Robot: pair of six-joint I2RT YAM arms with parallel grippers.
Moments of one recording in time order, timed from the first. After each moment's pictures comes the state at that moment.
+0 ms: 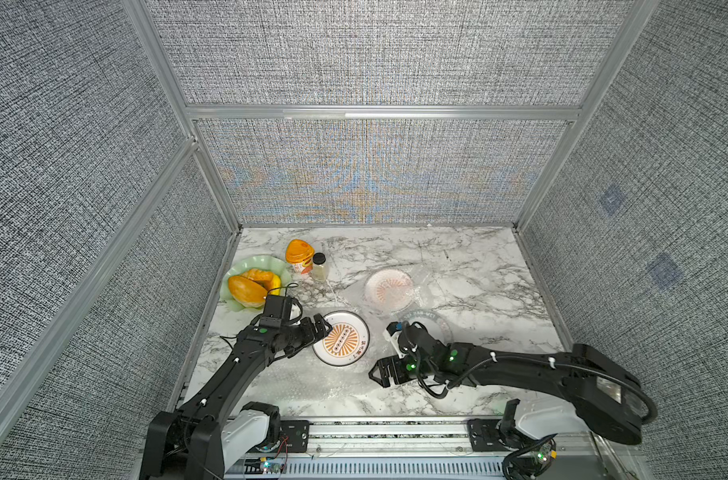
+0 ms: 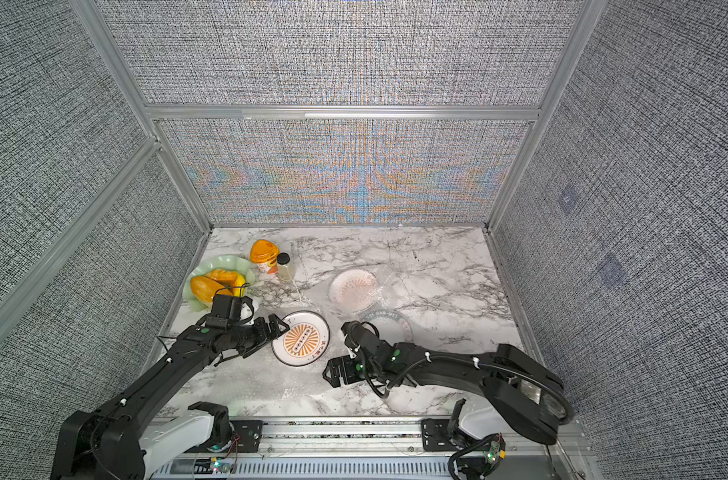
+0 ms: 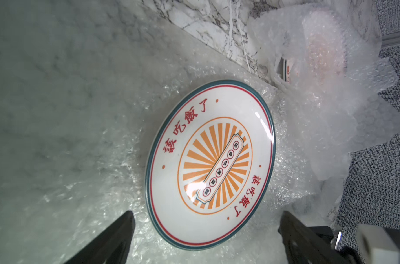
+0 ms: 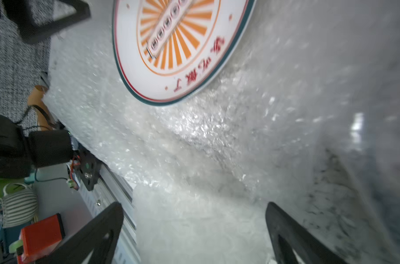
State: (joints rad) left arm -0.23 1.08 0.57 -0.52 0.41 -0.64; right arm 1.04 1.35 0.67 -0.15 -0.17 0.77
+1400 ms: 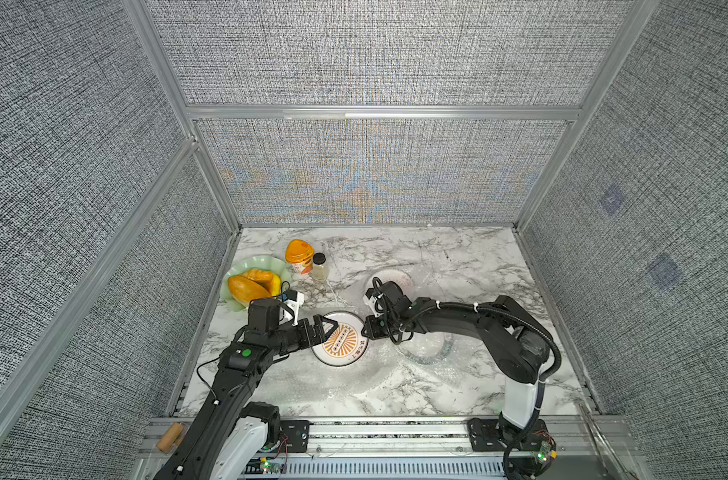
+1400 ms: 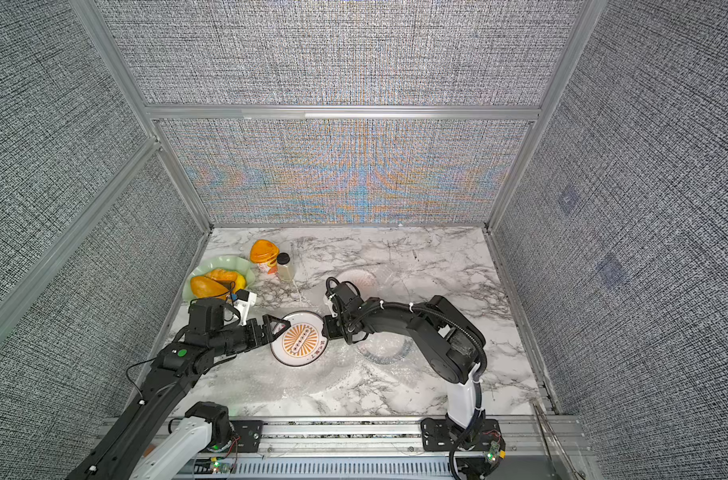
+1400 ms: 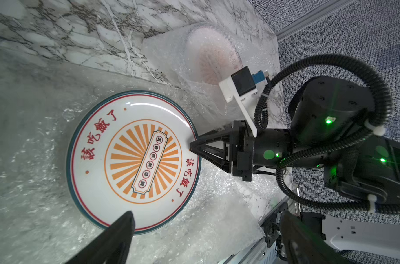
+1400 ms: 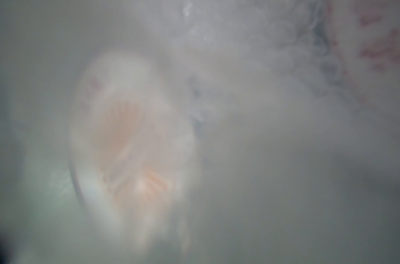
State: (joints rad) left arm -0.23 0.79 0.58 -0.55 0.60 -0.56; right arm 0.82 1.93 1.13 -0.20 -0.31 0.56
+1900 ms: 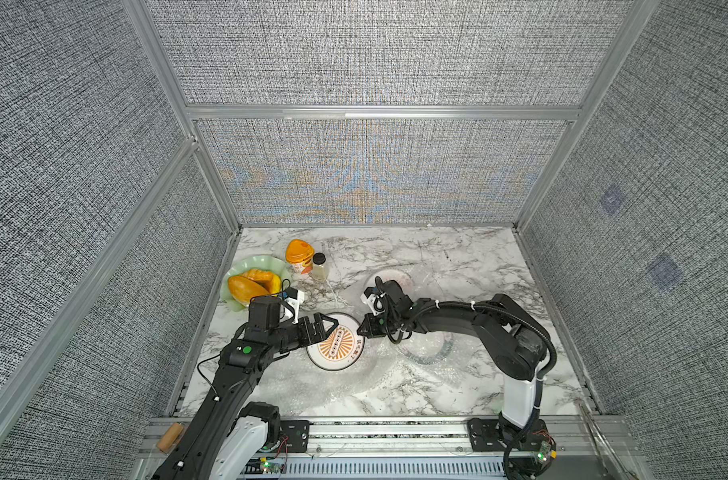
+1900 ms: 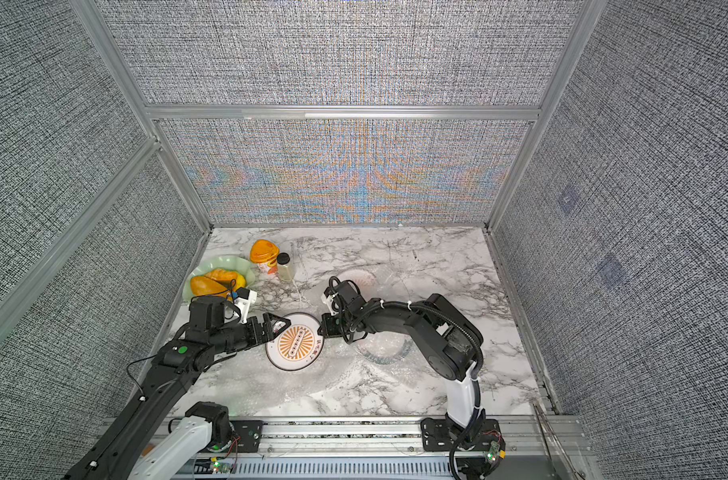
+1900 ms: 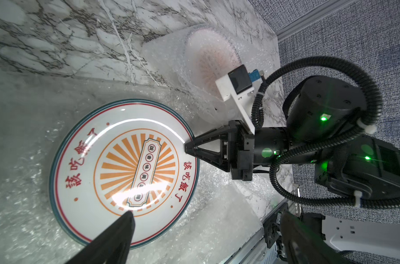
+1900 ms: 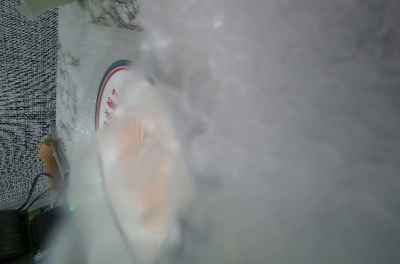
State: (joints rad) left arm -0.23 0.81 0.59 -0.55 0.60 -0.55; right arm 0.81 1.92 1.11 -0.09 -0.42 0.60
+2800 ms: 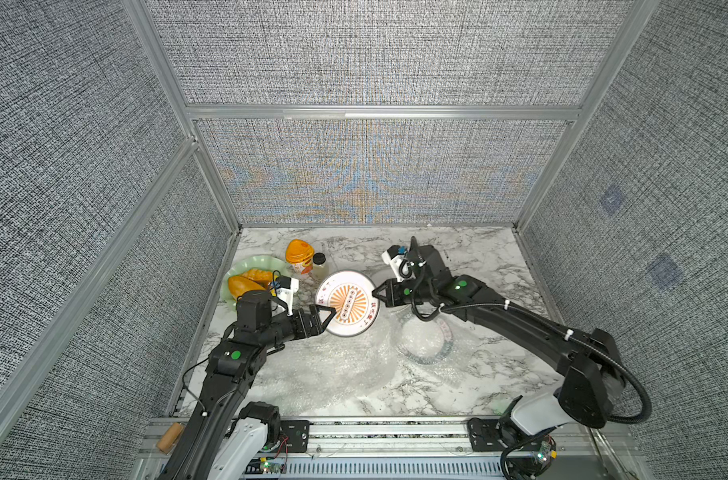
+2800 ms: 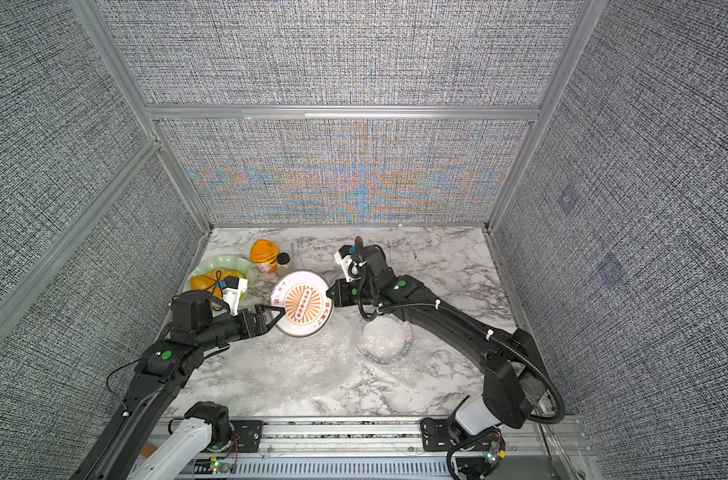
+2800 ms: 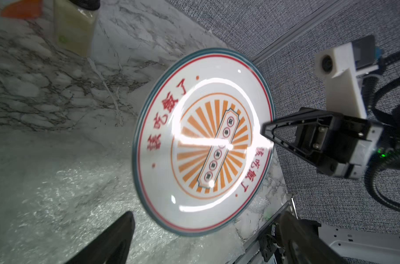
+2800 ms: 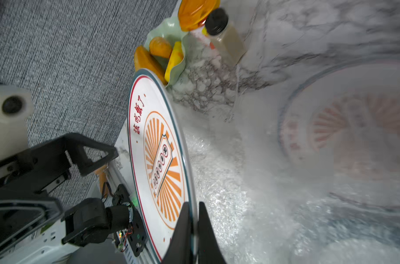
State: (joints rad) left arm -0.23 0.70 0.71 -0.55 0.58 -0.55; right arm 0.69 1.49 1.24 -0.39 -0.32 0.54
